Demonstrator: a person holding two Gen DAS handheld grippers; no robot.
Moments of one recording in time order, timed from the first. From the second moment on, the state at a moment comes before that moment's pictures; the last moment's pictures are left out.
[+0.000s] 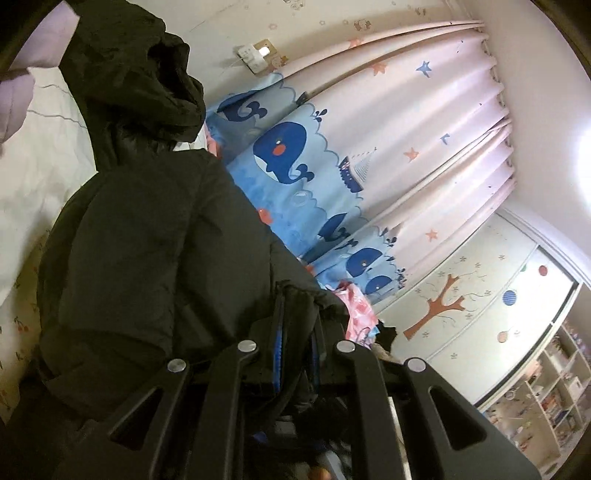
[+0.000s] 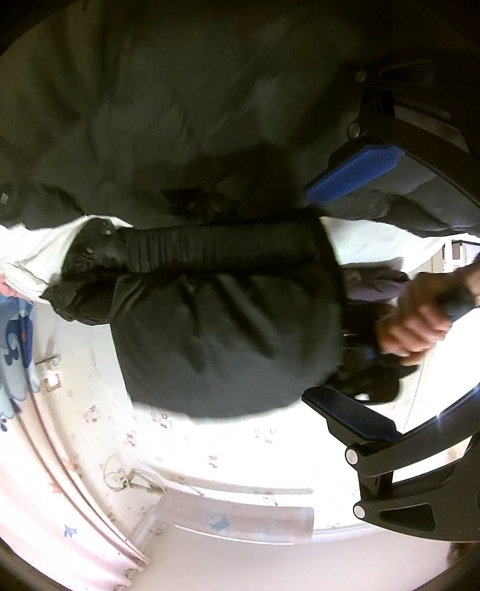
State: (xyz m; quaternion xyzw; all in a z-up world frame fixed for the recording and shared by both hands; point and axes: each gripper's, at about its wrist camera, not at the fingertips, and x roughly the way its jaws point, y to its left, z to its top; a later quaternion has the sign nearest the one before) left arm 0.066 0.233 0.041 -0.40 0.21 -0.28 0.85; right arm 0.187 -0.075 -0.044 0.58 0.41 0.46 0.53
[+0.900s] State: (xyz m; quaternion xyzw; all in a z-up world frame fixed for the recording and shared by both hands) left arm 0.060 0.292 0.039 -0.47 0.15 -0.29 0.82; right arm 0.223 -0.019 -0.035 0.58 0.36 0.54 0.48
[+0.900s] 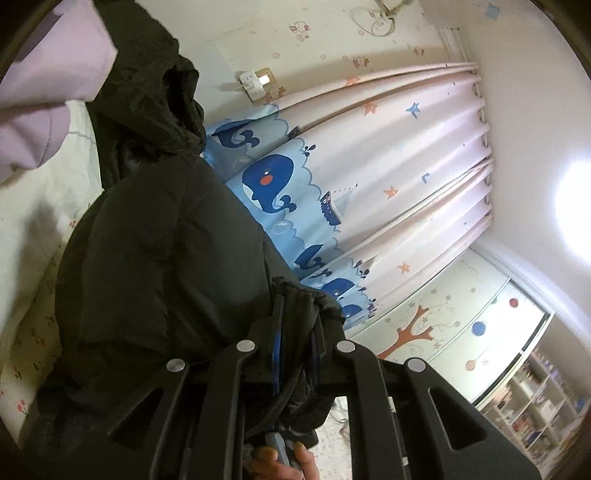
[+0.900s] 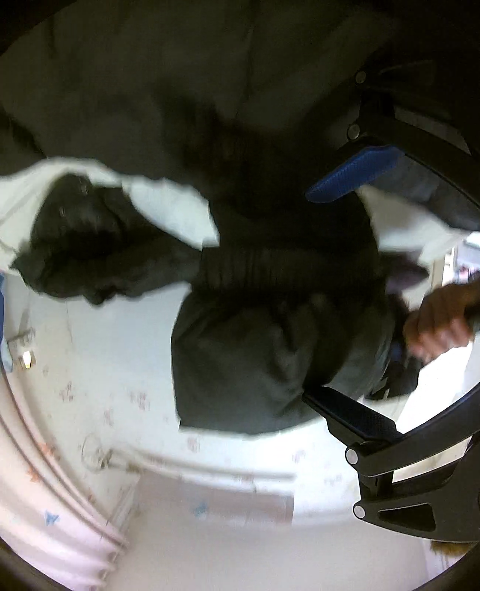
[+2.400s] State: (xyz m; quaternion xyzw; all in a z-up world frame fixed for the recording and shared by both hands) left arm 0.017 0.135 0.107 0.18 0.08 0.02 0.98; right arm 0.162 0.026 0.207 0.16 0.33 0.59 0.72
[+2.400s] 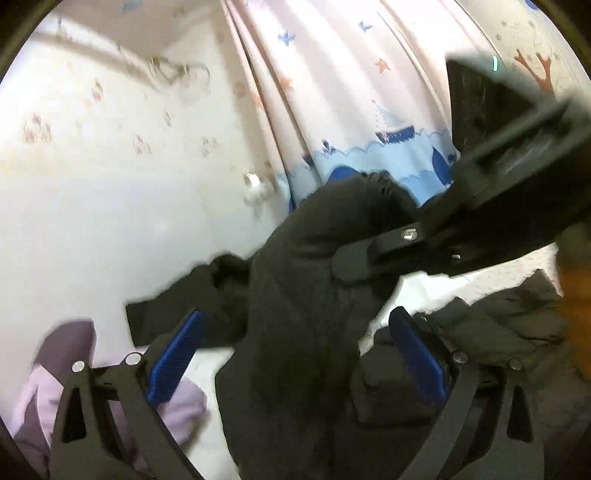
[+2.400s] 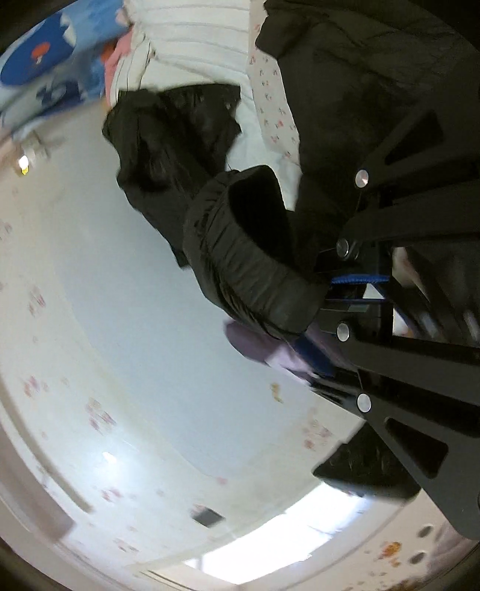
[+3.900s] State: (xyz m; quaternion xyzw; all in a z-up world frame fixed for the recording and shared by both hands) left arm 0.107 0.335 0.208 -0.39 0.14 -0.07 0.91; right arm 0.254 0.076 -0.013 -0.05 0.49 0.29 0.82
